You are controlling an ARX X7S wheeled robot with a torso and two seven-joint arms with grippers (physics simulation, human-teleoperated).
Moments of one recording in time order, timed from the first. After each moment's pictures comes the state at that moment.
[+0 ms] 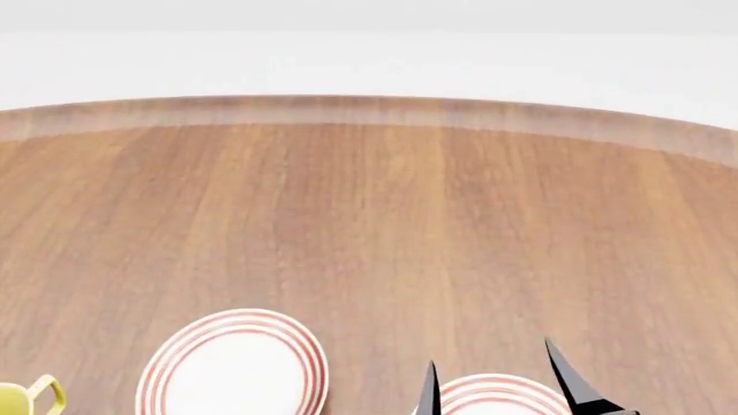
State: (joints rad) left arm 0.67 -1.07 0.74 0.39 0.20 0.51 -0.69; right arm -0.05 0.27 -0.15 -0.60 -0.02 0.40 0.07
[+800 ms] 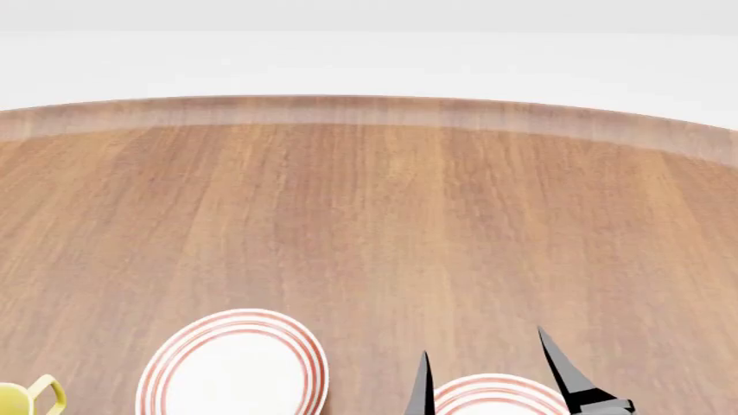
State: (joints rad) left arm 0.49 -0.96 0.84 0.19 0.13 0.52 -0.48; right arm -0.02 0.28 -0.18 -0.62 -0.02 0.44 0.09
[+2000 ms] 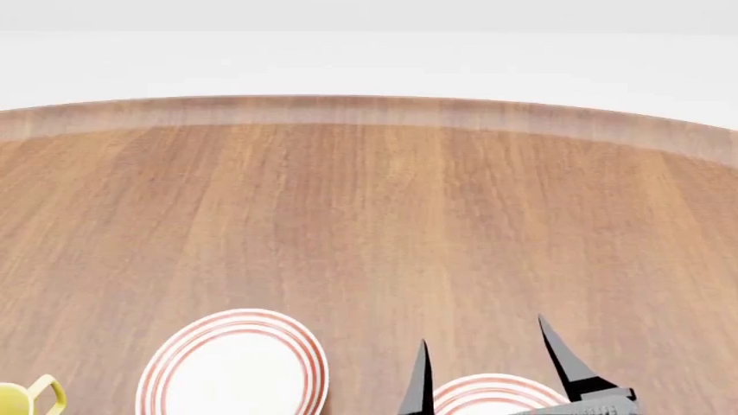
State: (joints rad) left arm 0.24 -0.82 0.93 -0.12 -0.05 0.62 -0.22; right arm 0.01 0.29 -0.19 -0.65 0.00 0.49 0.11
